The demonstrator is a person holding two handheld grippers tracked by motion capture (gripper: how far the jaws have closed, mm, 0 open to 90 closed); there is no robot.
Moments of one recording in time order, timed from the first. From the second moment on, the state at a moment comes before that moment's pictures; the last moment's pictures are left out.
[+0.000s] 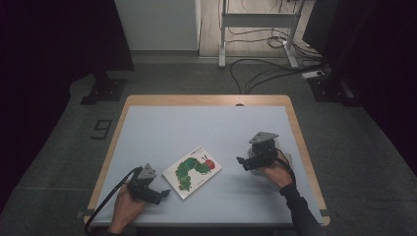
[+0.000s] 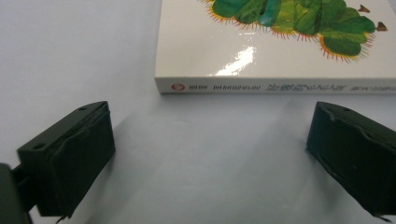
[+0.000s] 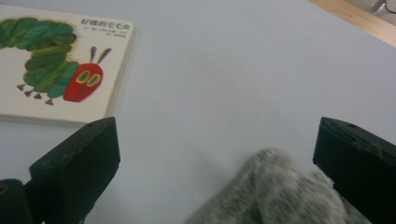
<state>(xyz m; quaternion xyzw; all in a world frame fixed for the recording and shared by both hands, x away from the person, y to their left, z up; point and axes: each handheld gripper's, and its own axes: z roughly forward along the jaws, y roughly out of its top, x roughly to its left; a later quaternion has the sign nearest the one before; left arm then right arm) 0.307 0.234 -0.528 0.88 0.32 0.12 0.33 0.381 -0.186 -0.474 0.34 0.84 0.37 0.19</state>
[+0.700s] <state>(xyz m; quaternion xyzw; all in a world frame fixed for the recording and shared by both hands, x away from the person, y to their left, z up) 0.310 0.219 -0.528 0.89 0.29 0.11 0.33 0.392 -0.110 -0.503 0.29 0.87 0.37 0.13</state>
